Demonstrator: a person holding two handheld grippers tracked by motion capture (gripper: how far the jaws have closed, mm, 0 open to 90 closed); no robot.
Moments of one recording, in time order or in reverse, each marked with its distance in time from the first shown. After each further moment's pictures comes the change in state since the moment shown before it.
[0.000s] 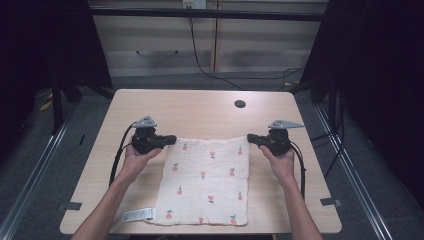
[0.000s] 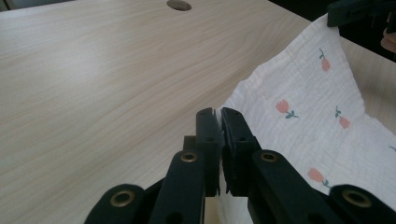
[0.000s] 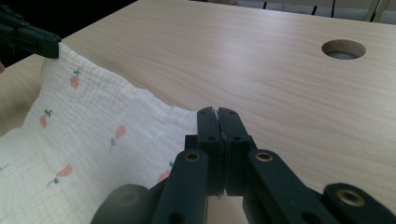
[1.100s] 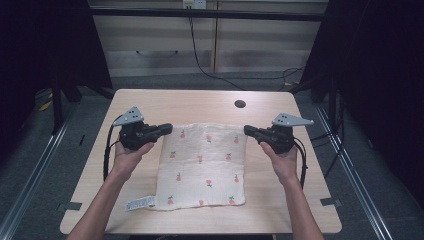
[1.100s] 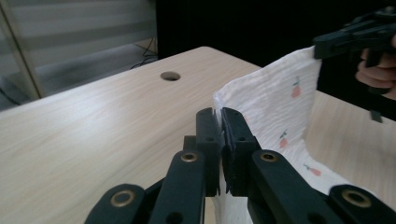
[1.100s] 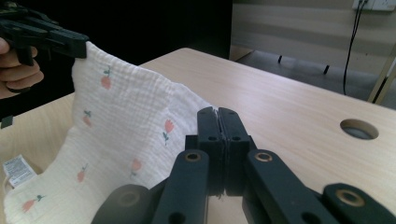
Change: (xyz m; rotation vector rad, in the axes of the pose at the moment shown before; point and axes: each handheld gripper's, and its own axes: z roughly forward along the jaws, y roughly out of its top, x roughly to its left) left arm -0.029 0.030 -0.048 -0.185 0.009 0.069; right arm 0.041 0.037 -0.035 -0.149 0.073 -0.095
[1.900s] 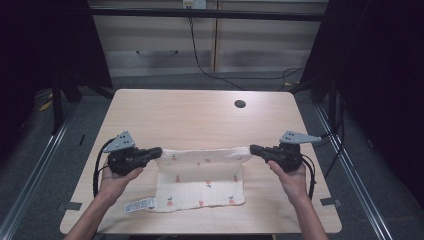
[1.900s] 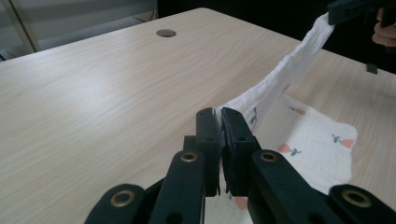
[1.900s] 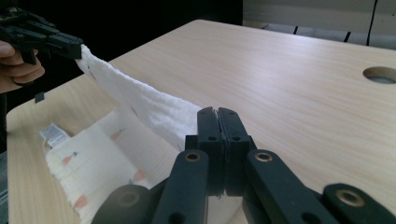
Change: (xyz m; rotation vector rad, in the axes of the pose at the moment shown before) left arm -0.030 -0.045 -0.041 0.091 0.030 0.034; right arm 0.012 -0.037 -0.031 0.078 0.049 0.063
